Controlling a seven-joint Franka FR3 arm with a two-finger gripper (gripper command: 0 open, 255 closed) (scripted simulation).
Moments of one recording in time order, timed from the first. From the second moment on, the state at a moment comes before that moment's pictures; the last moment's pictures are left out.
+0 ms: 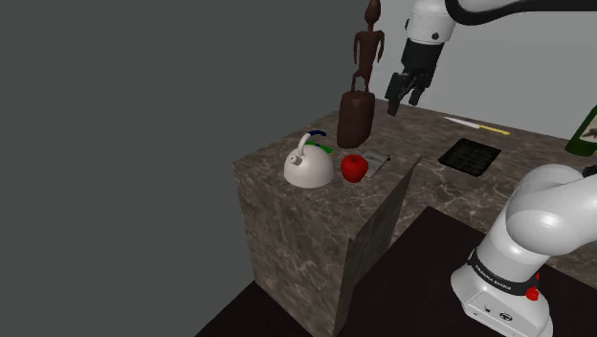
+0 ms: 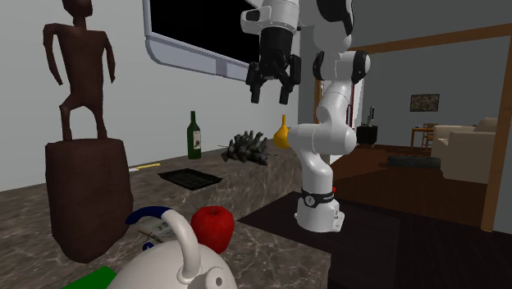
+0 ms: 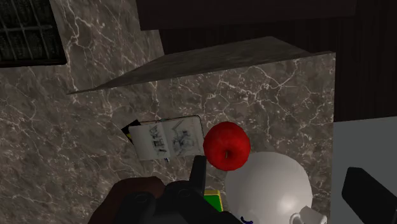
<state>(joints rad) 0.01 -0.78 0.06 -2.33 -0.03 1.67 0.15</state>
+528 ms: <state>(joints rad) 0.00 -0.64 0.00 -2.40 -0.01 1.86 0.09</state>
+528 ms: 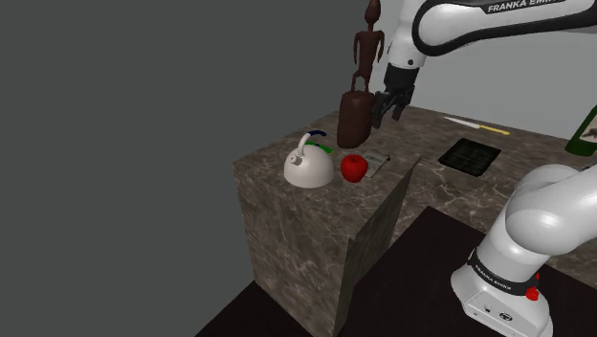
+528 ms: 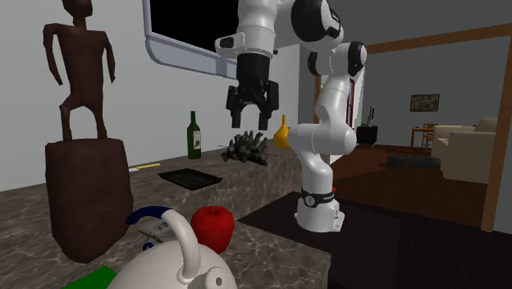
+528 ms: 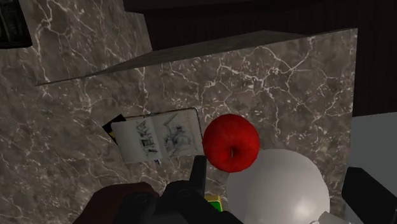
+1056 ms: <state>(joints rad) 0.00 -0.40 -0.08 -2.42 0.04 2.11 0.00</state>
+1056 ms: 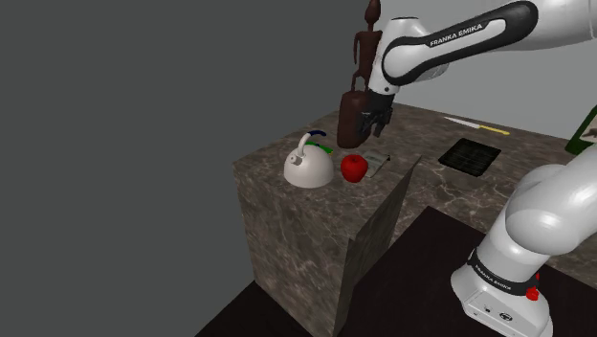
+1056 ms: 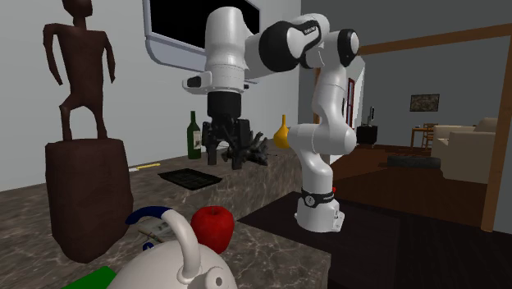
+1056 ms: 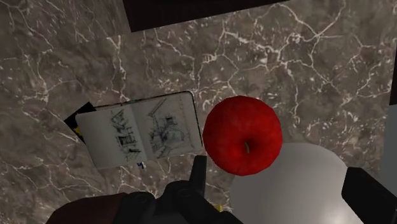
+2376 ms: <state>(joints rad) 0.01 -0.22 -0.11 -2.45 0.10 2.31 -0.06</state>
